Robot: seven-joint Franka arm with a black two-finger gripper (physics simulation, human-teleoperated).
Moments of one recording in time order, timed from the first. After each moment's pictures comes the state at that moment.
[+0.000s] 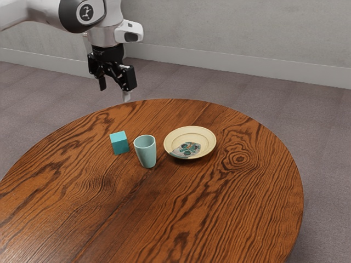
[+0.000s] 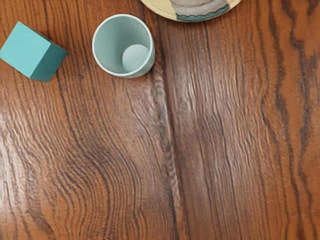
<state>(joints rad) -0.07 0.05 -0.05 -1.53 0.11 1.56 0.03</state>
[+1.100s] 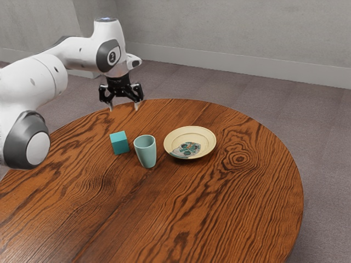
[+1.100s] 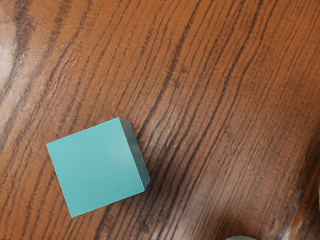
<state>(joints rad) 0.03 0.72 0.18 -1.05 -0.07 1.80 -0.30</state>
